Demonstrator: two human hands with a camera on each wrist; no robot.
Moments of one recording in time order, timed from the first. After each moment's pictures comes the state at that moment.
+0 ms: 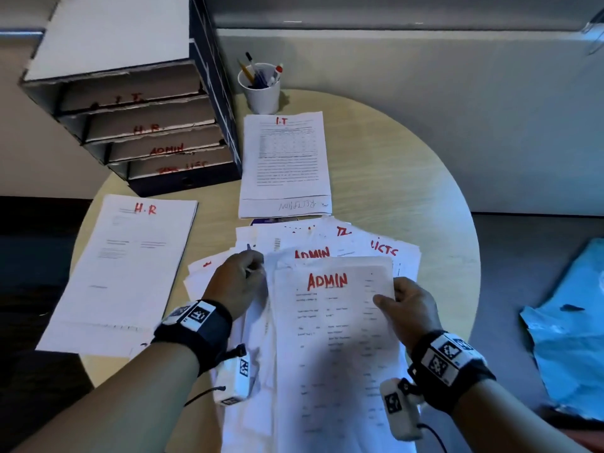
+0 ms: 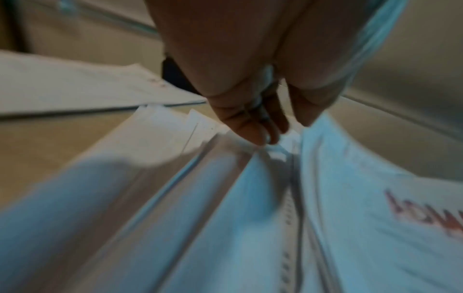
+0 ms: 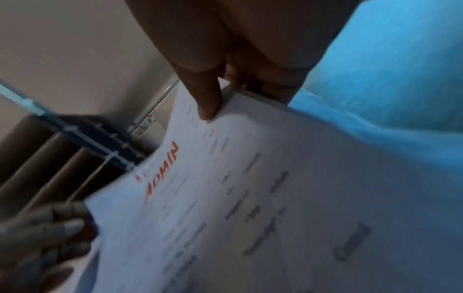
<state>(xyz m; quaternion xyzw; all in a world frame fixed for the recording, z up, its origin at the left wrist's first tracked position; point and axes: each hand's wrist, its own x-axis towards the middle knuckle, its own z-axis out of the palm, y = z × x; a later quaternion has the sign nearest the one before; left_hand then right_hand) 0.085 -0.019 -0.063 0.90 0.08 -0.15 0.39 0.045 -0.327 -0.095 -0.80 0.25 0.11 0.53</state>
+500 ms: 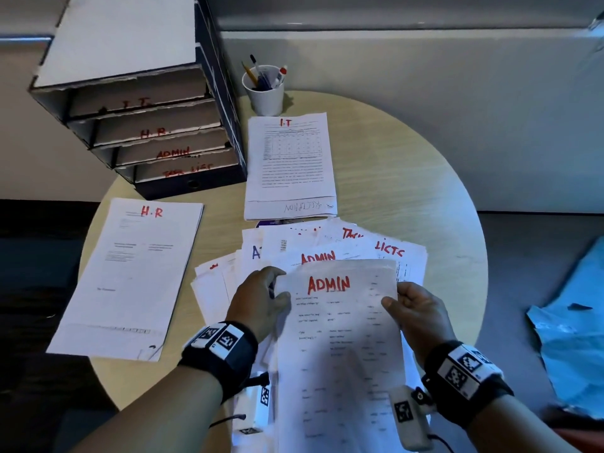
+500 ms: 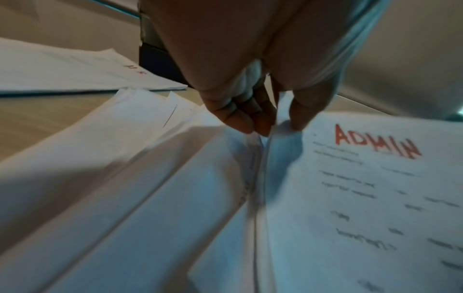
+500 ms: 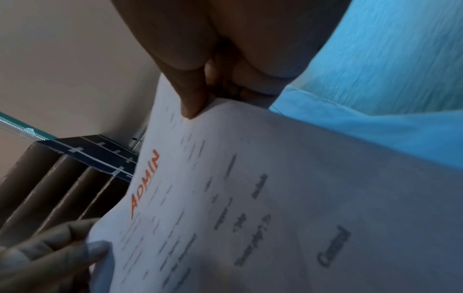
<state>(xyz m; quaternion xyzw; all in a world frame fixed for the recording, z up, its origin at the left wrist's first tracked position) 0.060 -0.046 -0.068 0.89 0.08 -0.18 0.40 0.033 -0.320 -0.077 -0.69 0.25 0.11 0.67</state>
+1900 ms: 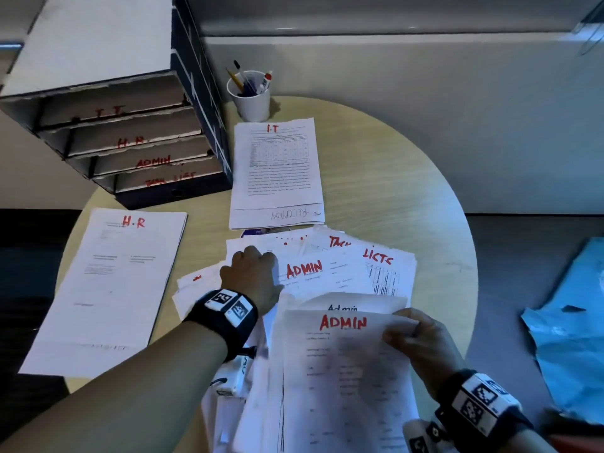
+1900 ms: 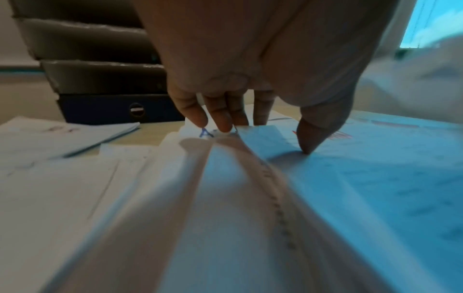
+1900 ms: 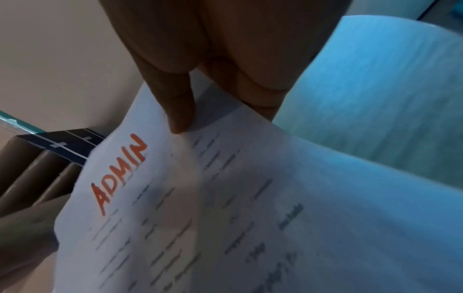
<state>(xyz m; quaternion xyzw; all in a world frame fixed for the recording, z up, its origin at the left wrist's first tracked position) 0.123 -0.065 -0.066 0.97 -0.02 -0.25 0.03 0.016 -0.356 -0.093 -0.69 0.21 0.13 0.68</state>
